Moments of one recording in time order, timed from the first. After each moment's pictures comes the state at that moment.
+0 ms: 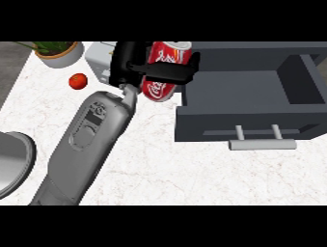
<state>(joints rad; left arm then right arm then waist) -0.87 0.00 -0.16 -1.25 0.01 0.37 0.24 0.31 -0.02 -0.28 -2.20 -0.12 0.21 0.09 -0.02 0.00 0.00</state>
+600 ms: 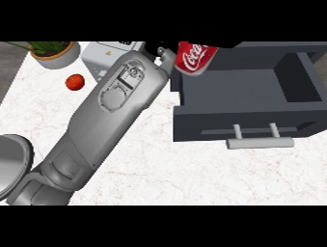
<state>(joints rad) -1.22 0.00 -0.21 -0.95 0.11 0.51 0.27 0.29 -0.02 -0.28 -2.19 -0.12 0.22 0.09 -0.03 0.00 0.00</state>
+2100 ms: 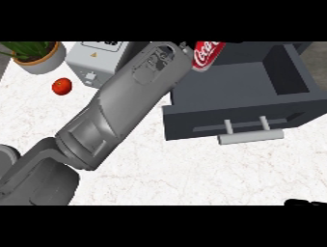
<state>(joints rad) -1.47 0.00 -0.48 -0.43 0.44 0.63 0.04 0.16 -0.04 -0.25 -2.12 -0.08 0.20 0.12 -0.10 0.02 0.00</state>
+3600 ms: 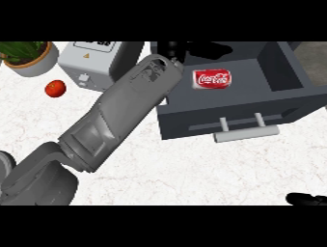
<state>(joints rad) -1.41 0.00 -0.62 -0.37 0.59 0.78 -0.08 0.08 -0.10 -0.24 -2.17 0.01 0.19 0.12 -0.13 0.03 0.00</state>
